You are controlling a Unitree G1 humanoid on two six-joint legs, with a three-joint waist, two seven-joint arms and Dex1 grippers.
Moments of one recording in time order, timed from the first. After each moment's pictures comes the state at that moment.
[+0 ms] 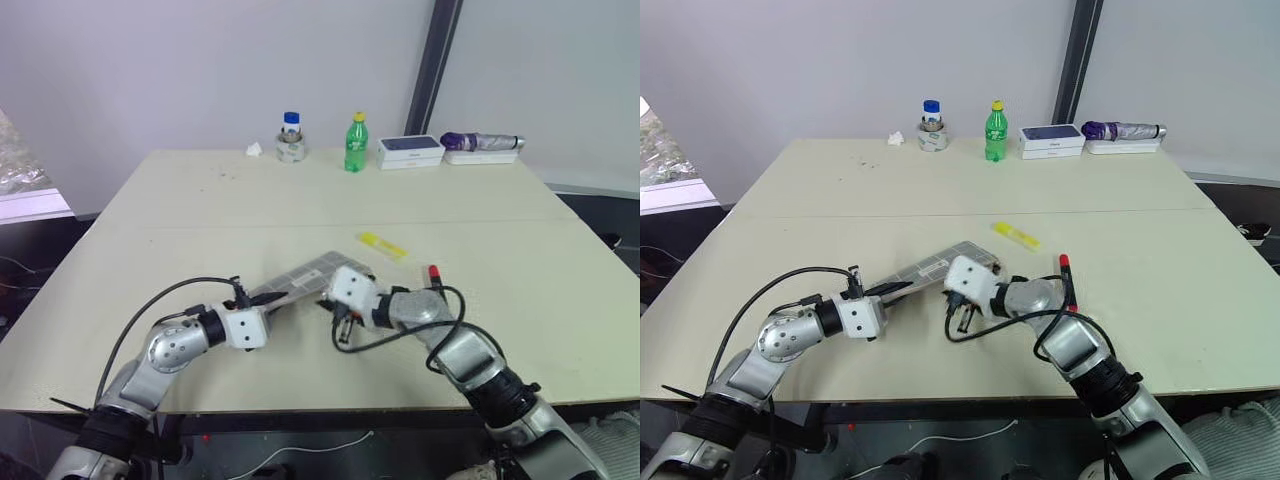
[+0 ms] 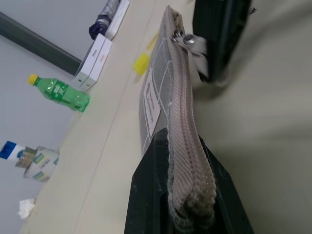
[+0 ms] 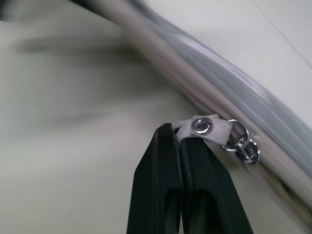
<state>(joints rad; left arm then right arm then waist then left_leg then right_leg) -0.33 0.58 -0.17 0.16 0.24 -0.54 -0.60 -0.59 -0.44 0.47 -0.08 -0.02 0.40 0.74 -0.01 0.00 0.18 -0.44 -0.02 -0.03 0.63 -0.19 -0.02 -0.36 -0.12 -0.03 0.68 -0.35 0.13</state>
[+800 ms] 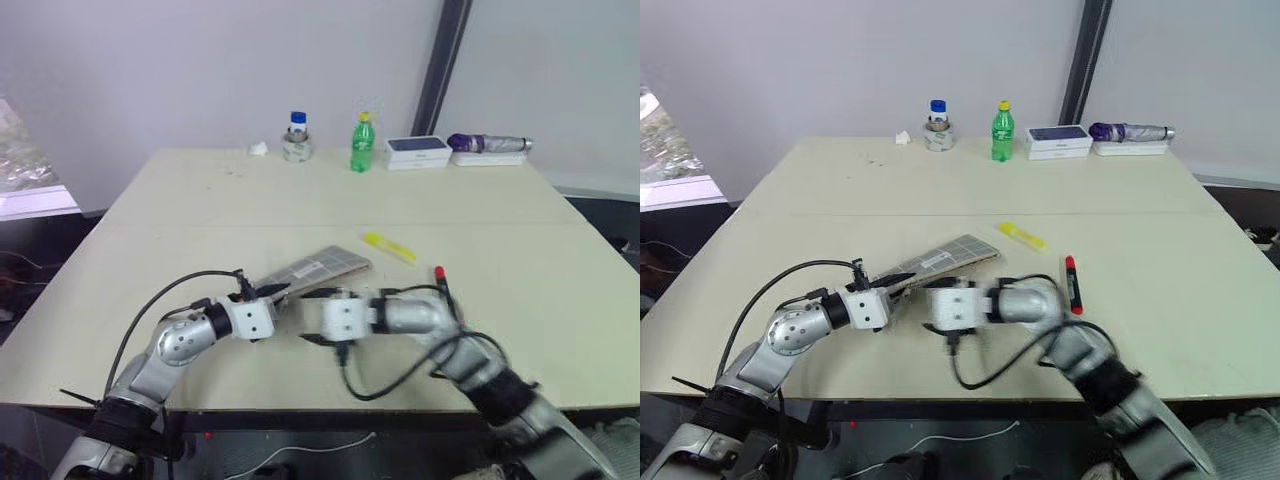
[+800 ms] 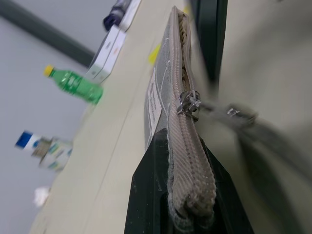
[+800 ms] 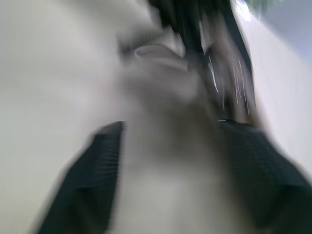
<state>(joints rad) -0.34 0.59 -0.15 0.17 0.27 -0.50 -0.52 -0.45 -0.59 0.35 -0.06 -0.09 0.01 0.88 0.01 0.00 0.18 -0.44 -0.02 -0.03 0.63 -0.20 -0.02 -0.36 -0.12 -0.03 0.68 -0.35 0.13</state>
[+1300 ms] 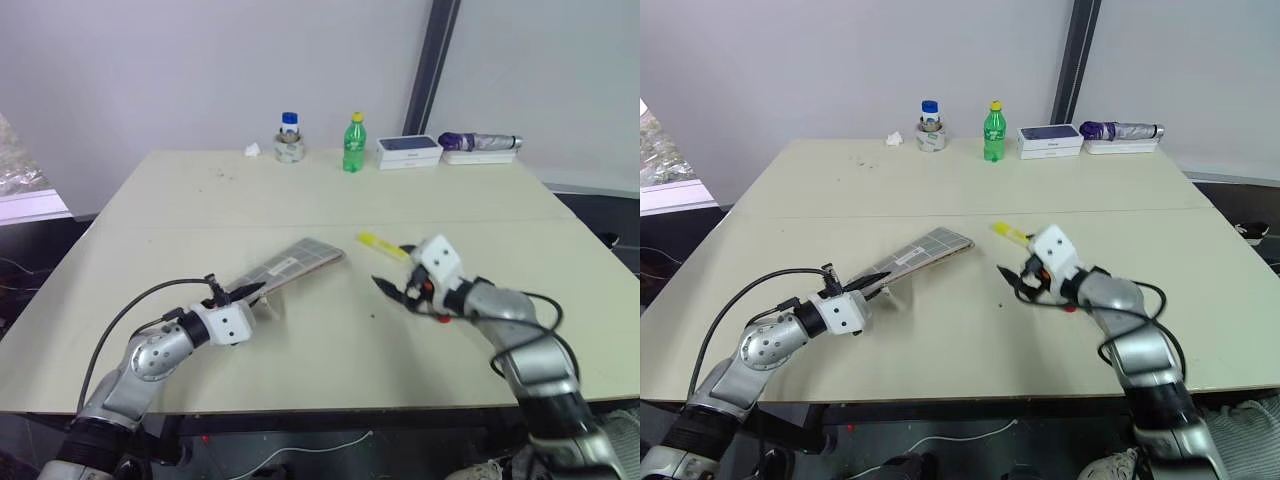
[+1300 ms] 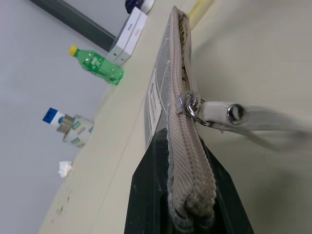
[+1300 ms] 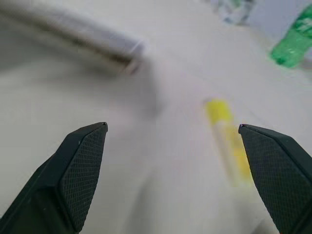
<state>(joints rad) -0.27 0.61 -0.09 0.14 0.26 -0.52 -0.45 -0.55 -0.49 0.01 0.05 0.08 0.40 0.61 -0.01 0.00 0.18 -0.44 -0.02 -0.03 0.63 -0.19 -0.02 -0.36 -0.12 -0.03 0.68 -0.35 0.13</state>
